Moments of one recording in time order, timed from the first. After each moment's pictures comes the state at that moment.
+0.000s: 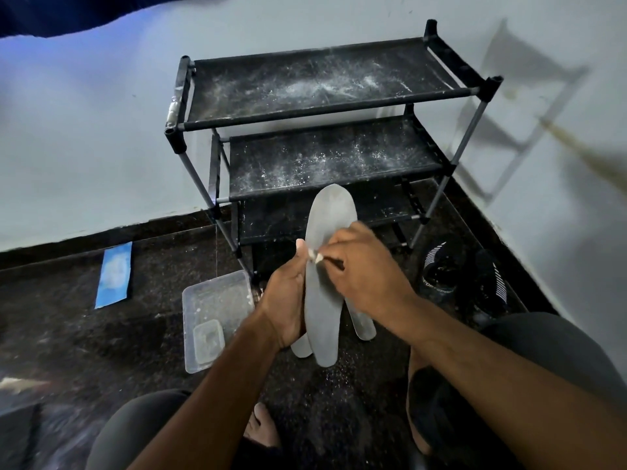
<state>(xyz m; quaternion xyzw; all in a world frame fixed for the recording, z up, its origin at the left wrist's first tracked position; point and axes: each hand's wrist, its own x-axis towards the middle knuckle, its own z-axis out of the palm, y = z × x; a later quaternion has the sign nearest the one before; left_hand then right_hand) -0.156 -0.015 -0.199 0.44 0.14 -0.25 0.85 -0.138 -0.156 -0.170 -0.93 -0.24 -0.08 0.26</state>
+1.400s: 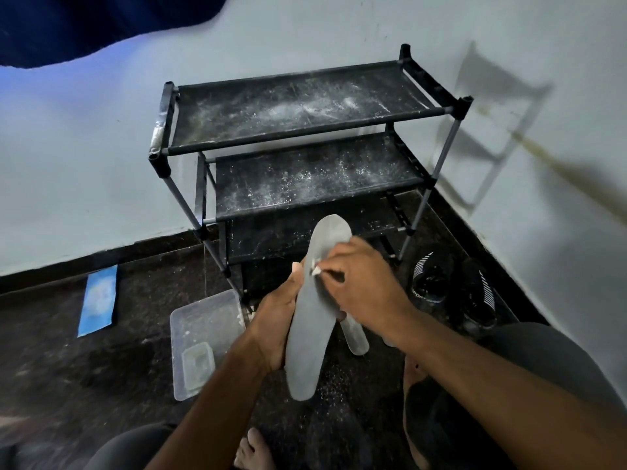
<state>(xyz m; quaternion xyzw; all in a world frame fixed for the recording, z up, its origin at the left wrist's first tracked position) -0.157 -0.013 -0.201 0.50 0.11 -0.28 0.81 -0.134 -0.172 -0.176 -0.92 -0.20 -0.11 0.31</state>
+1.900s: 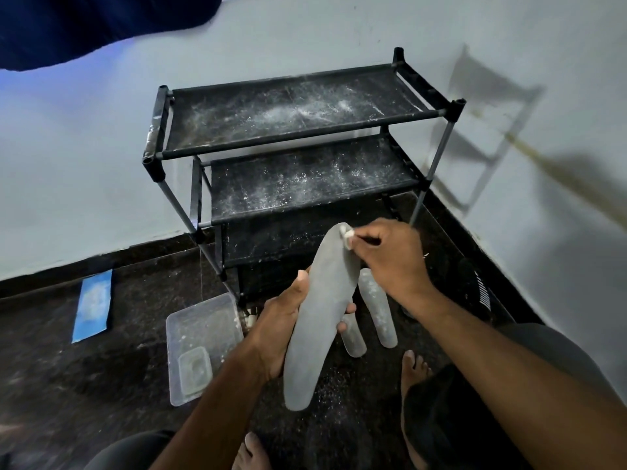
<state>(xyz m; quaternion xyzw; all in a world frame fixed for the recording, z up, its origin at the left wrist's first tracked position) -0.163 -0.017 -0.196 0.50 0.07 -0.31 0.80 -0.106 -0.206 -0.168 -0.89 -0.03 -0.14 0.44</state>
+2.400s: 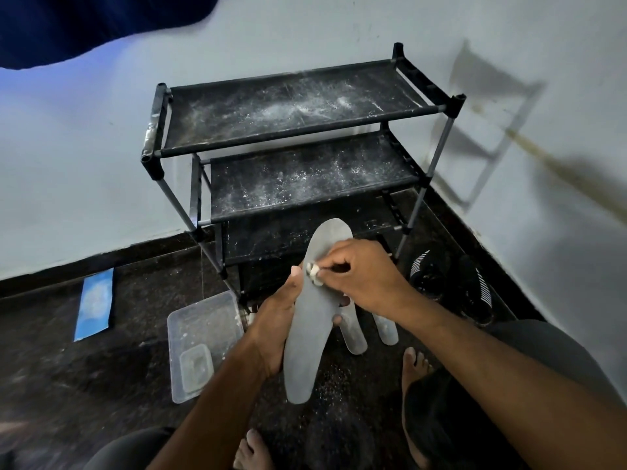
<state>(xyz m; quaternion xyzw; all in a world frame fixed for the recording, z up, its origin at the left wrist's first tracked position) -0.162 -0.020 -0.196 0.50 0.09 -0.29 0.81 -0.125 -0.184 -0.164 -0.88 -0.16 0.01 0.44</state>
